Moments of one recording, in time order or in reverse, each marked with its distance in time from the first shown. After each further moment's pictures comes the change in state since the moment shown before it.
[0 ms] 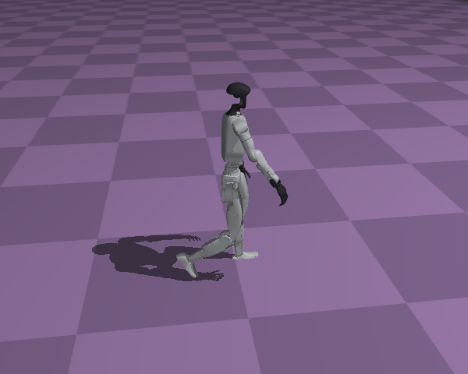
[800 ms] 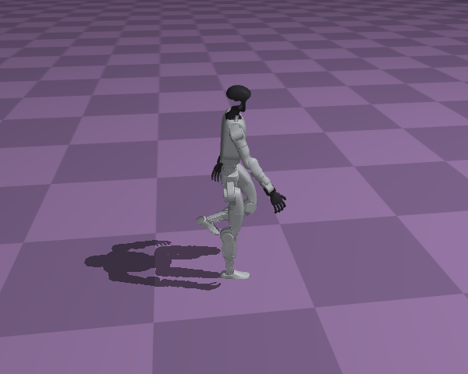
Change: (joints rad) left arm 0.305 -0.118 0.136 0.049 -0.009 0.060 0.081; right arm 0.015 -0.068 -0.179 0.017 0.254 0.002 -0.112; waist -0.274 -0.049 0.037; left_leg -0.385 -0.113 -0.084 1.807 -0.403 0.305; right_leg 0.035 -0.151 -0.067 -1.008 -0.023 0.089
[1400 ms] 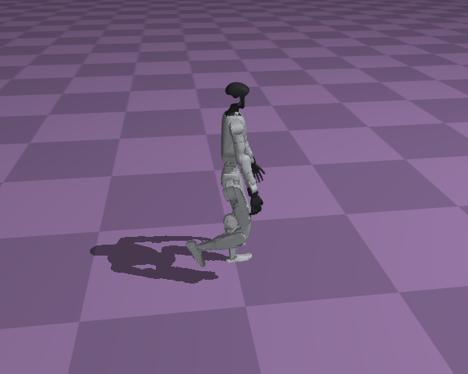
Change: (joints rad) left arm -0.441 0.028 -0.146 -0.069 -0.070 -0.087 -0.012; right arm 0.251 0.128 0.064 0.084 -0.097 -0.013 0.095; waist 0.070 0.163 -0.048; left_leg 0.419 0.095 0.058 -1.787 0.323 -0.294; right_leg -0.268 0.191 -0.059 1.489 -0.115 -0.161
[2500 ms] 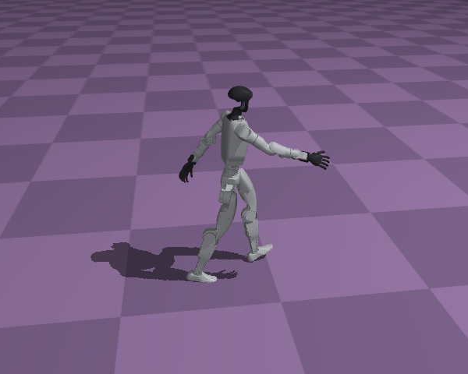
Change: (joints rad) left arm 0.942 0.026 0.133 0.003 -0.104 0.060 -0.133; right arm -0.782 -0.348 -0.032 -0.181 0.325 -0.071 -0.149; waist 0.300 -0.182 -0.006; left_leg -0.388 -0.017 0.240 0.227 -0.028 0.099; right_leg 0.450 -0.162 0.223 -1.427 -0.014 0.163
